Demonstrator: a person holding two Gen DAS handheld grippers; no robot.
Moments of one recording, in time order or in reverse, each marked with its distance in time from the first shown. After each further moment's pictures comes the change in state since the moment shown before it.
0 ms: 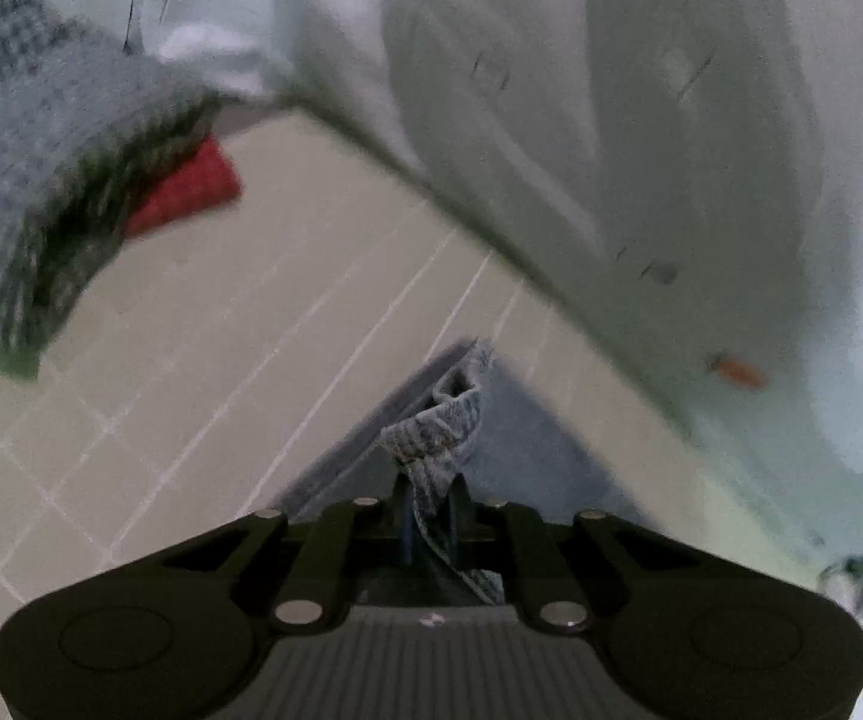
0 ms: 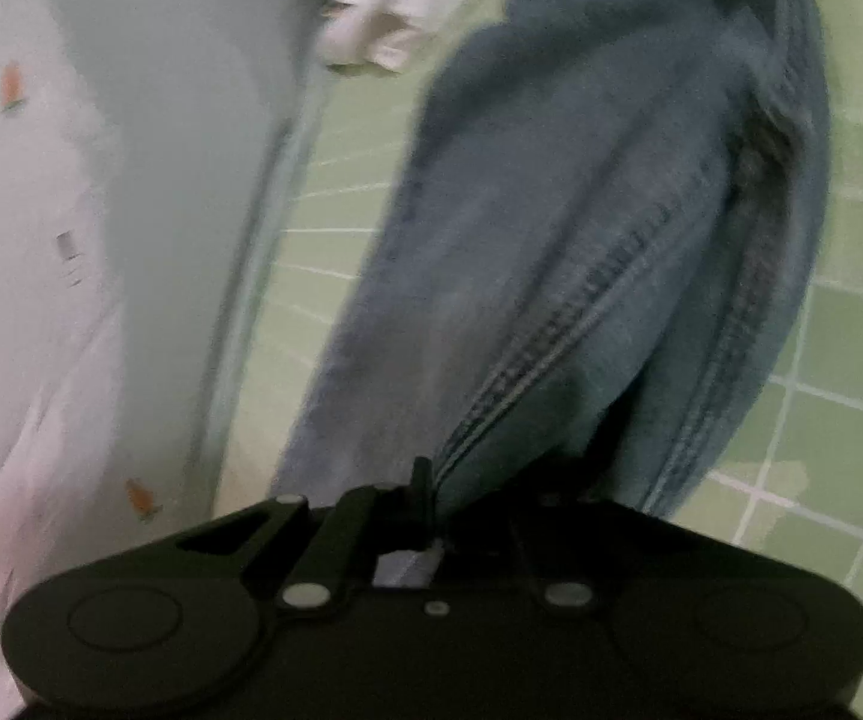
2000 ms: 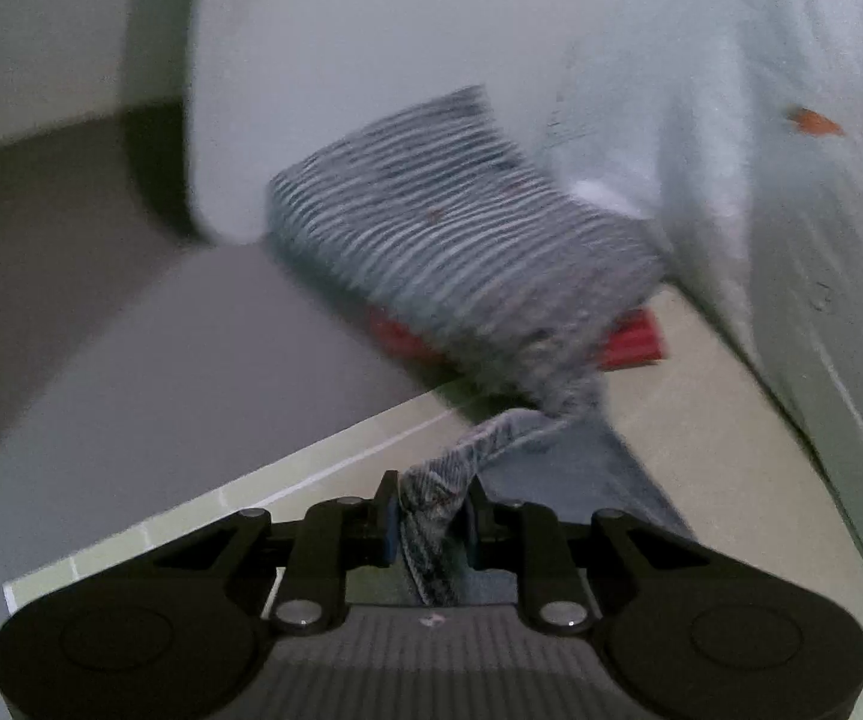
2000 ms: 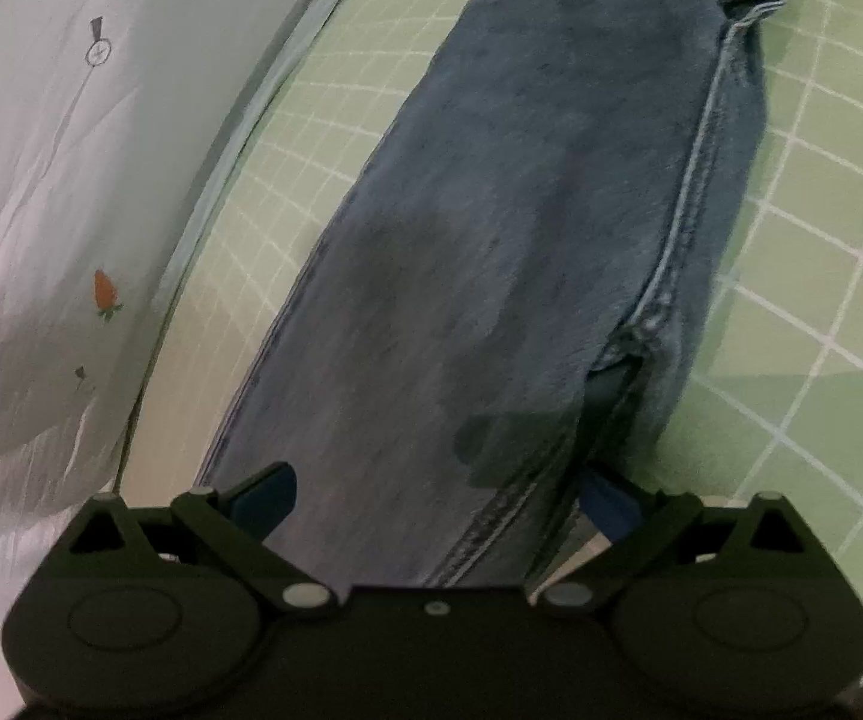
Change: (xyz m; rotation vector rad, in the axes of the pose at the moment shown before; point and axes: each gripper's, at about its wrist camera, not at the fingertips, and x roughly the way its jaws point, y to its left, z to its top) left arm -0.124 0.125 -0.020 -0.195 -0.244 0.463; right arm -0.003 0.009 -0.051 -0.176 0.237 -0.116
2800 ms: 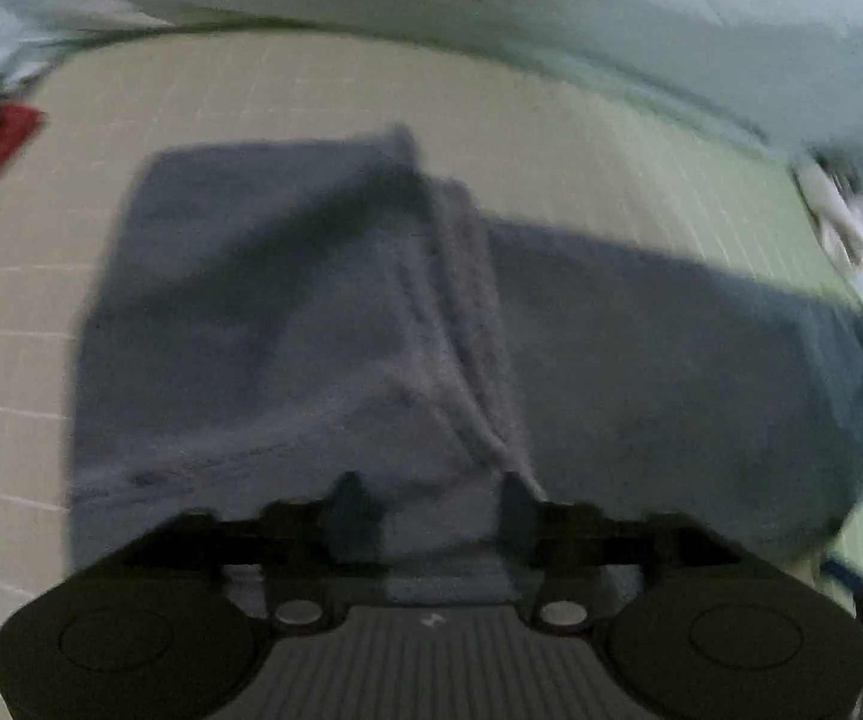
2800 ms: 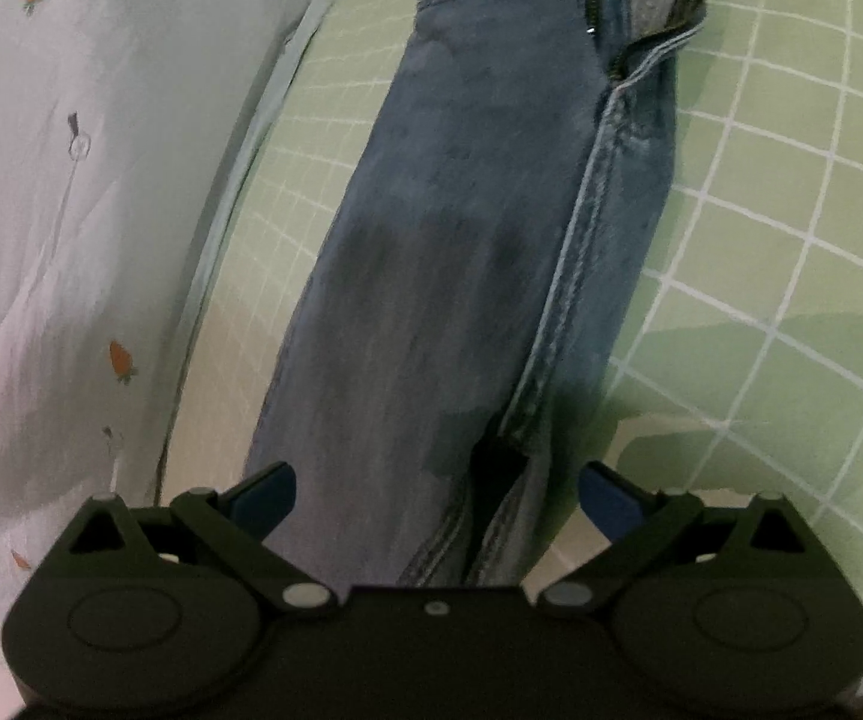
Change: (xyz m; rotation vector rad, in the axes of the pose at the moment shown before) left arm -0.056 -0.198 -0.176 0.780 0.441 -0.428; right arm -0.021 -0.050 0.030 0.073 -0.017 0.063
